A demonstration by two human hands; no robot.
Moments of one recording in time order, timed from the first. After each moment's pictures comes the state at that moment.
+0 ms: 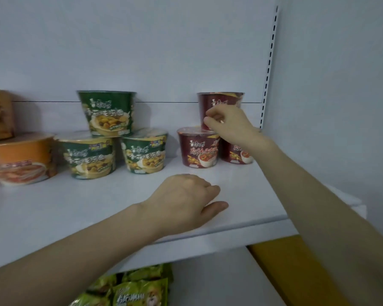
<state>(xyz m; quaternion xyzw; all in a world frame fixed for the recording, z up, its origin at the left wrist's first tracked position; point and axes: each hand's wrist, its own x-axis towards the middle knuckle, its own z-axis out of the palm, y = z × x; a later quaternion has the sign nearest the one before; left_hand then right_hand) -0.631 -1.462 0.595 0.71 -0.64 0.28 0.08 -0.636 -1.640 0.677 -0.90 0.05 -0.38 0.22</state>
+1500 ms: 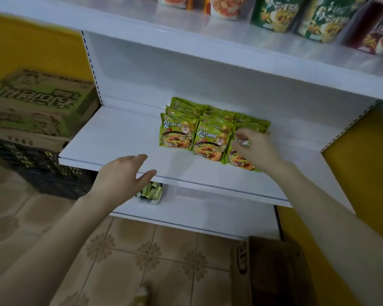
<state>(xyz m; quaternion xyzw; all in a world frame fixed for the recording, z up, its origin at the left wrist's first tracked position) -0.707 -0.966 0.360 0.95 -0.24 0.12 0.16 -0.713 -1.269 0.416 -0.97 0.03 -0.08 0.22</state>
